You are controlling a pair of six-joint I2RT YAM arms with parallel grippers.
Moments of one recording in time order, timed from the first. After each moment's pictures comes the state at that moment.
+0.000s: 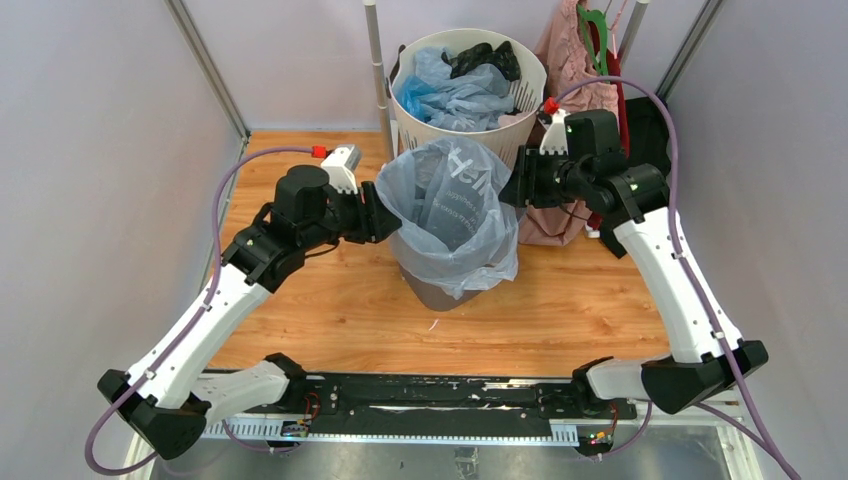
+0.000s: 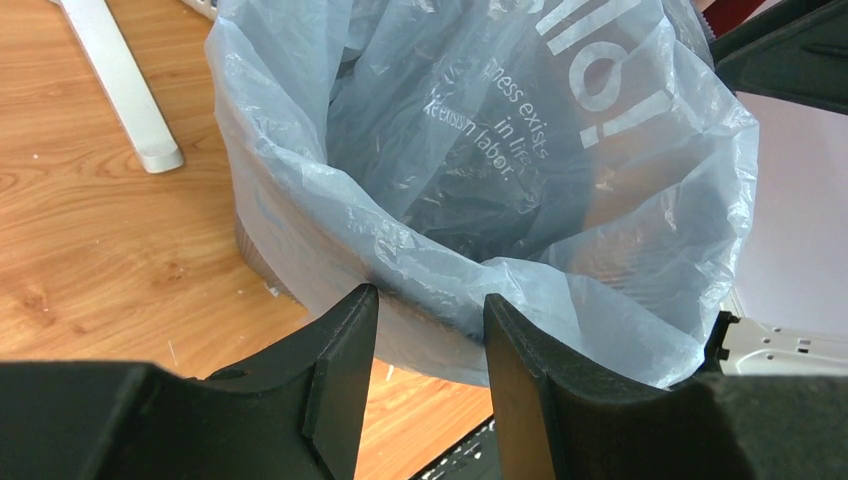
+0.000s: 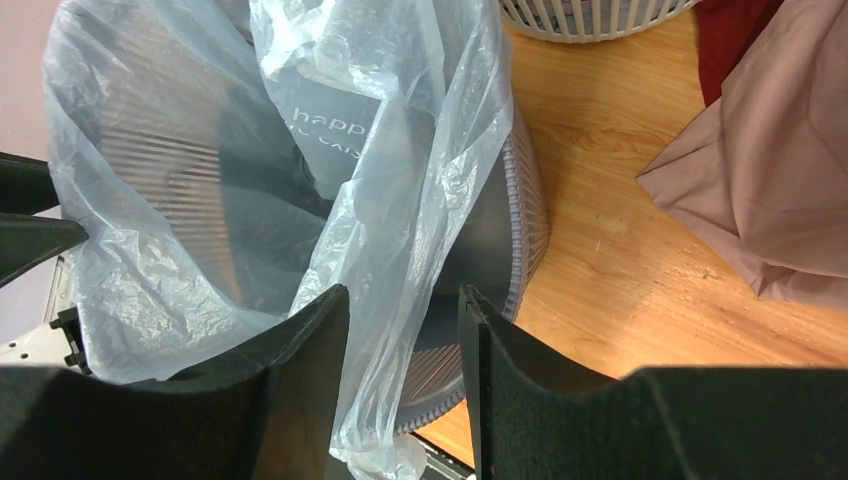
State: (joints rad) left arm -0.58 1.03 1.19 -0.57 0.15 -0.48; right arm 0.39 1.30 1.64 -0.97 -0.26 0.29
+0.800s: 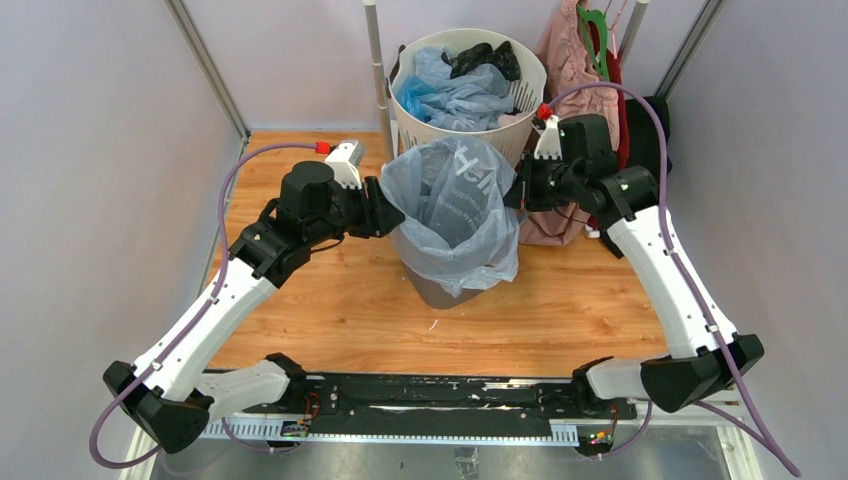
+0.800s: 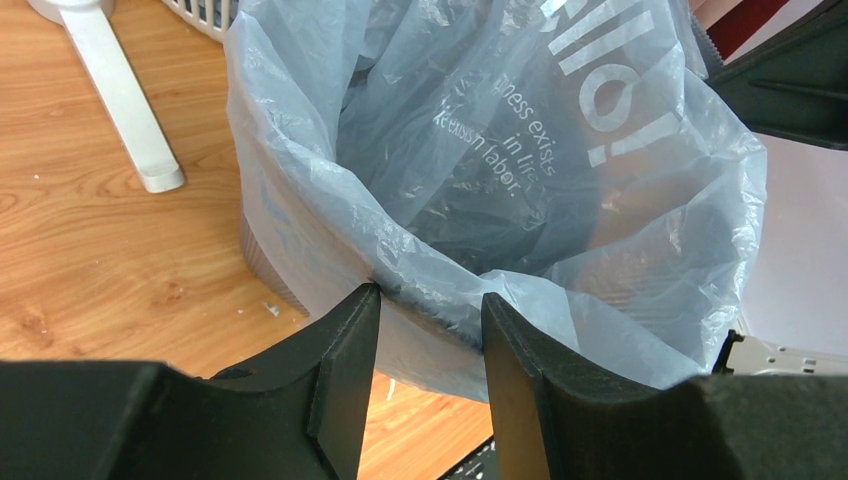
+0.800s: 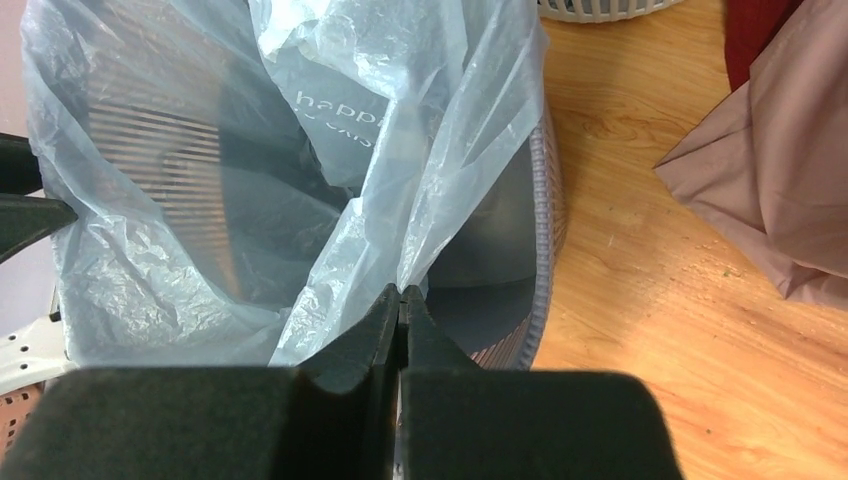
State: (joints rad) left arm -0.58 1.08 1.19 -0.52 0.15 -0.48; right arm 0.39 1.32 1.58 -0.94 -0.28 0.30
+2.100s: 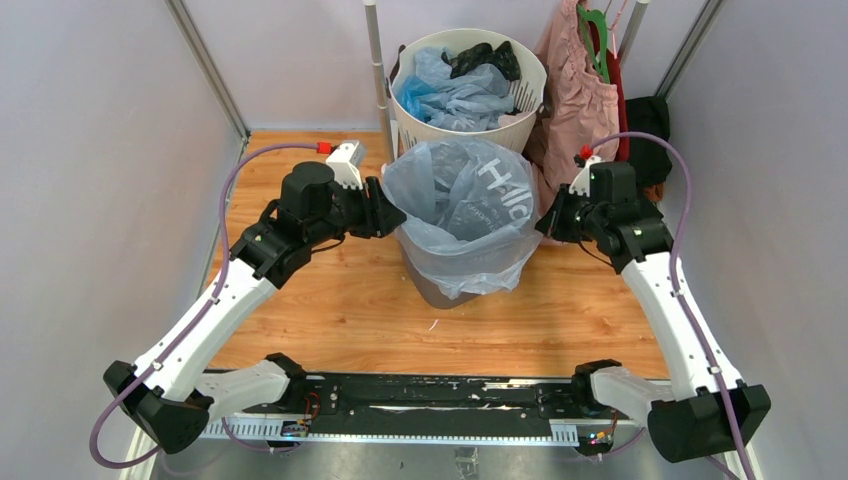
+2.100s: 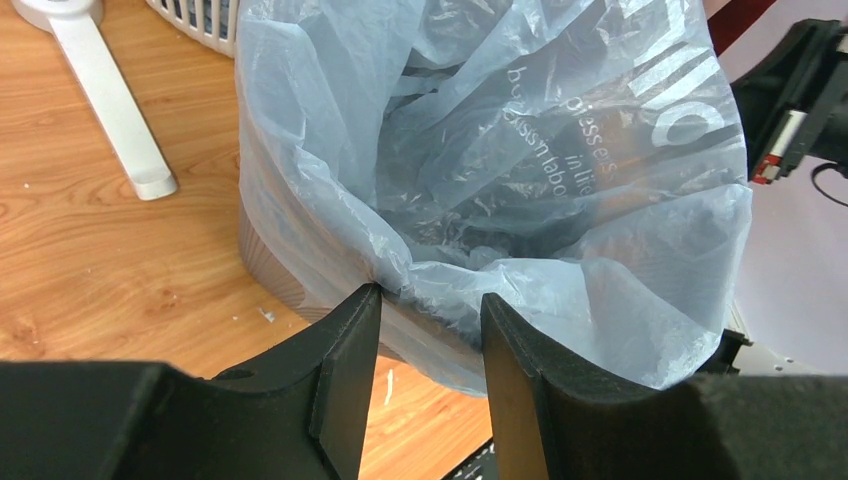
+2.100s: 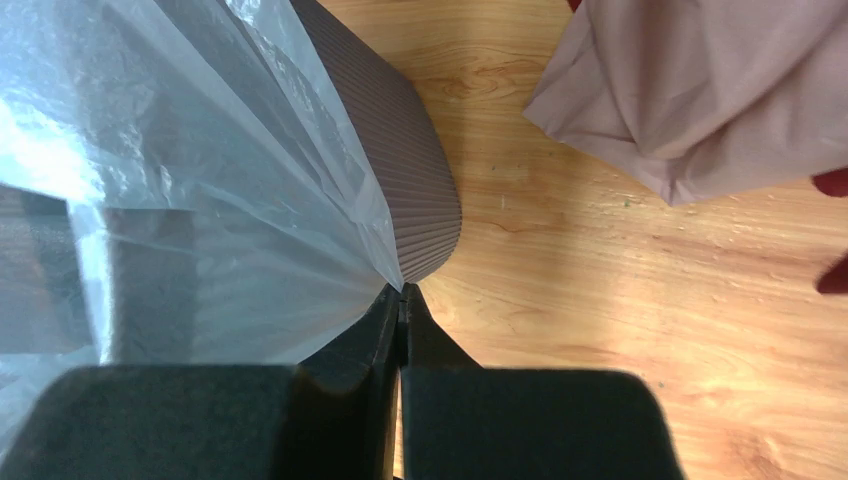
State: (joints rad) left arm -0.58 1.07 1.18 -0.50 0.14 -0.47; right arm 0.19 1.07 1.15 -0.75 -0.19 0.32
